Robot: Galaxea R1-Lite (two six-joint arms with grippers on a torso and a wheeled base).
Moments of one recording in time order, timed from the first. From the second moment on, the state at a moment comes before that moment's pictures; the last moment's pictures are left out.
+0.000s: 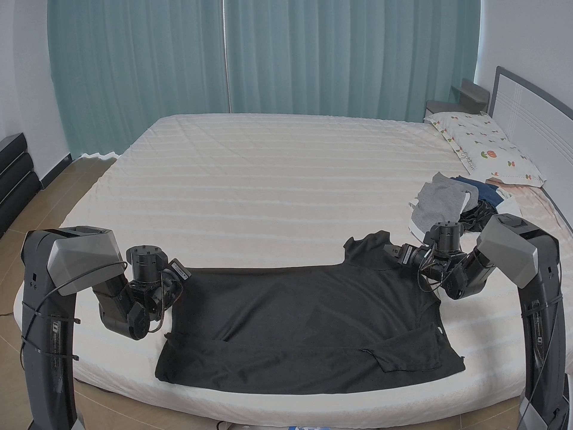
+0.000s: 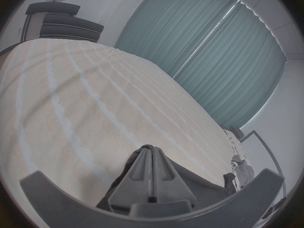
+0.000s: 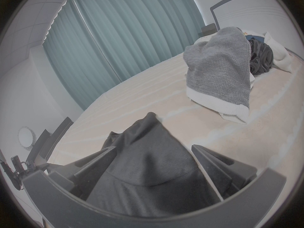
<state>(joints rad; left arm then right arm) -0.14 2.46 -0.85 -1.19 0.16 -0.79 0.10 2.60 -1.29 -0.89 0.13 0.42</state>
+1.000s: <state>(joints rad) -0.12 2.46 -0.85 -1.19 0.16 -0.79 0.04 2.63 -1.29 -0.94 0.13 0.50</state>
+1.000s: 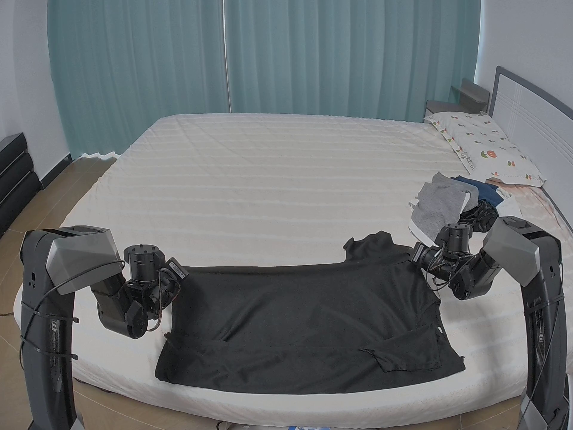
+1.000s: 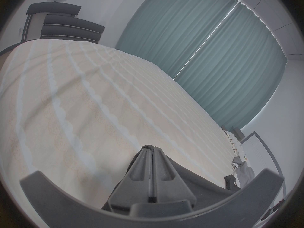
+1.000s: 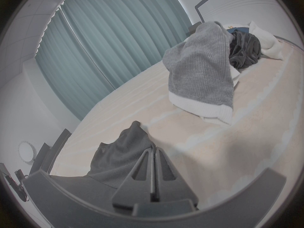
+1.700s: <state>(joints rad) -0.07 2.41 -0.84 -1.20 0.15 -0.78 0.05 2.53 -1.12 -1.18 0.13 0.55</state>
